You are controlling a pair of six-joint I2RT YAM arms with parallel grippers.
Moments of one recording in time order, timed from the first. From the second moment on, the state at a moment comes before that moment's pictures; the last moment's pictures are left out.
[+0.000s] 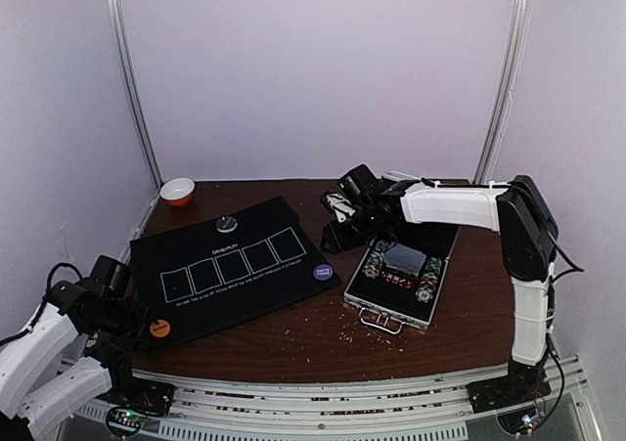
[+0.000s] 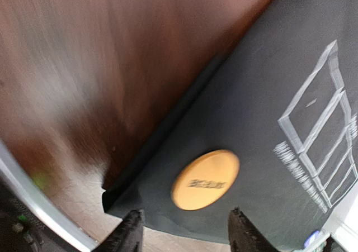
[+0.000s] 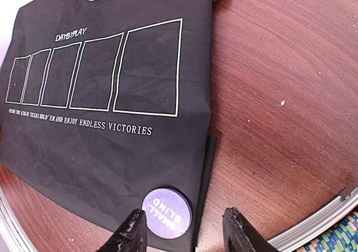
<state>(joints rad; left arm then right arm) -0.22 0.57 0.39 -1.00 0.00 -1.45 0.73 2.04 1.57 -0.47 -0.15 0.26</state>
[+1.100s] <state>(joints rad) -0.22 1.17 0.93 -0.37 -0.04 -0.19 0.68 1.82 1.50 -0.91 0.30 -0.09</state>
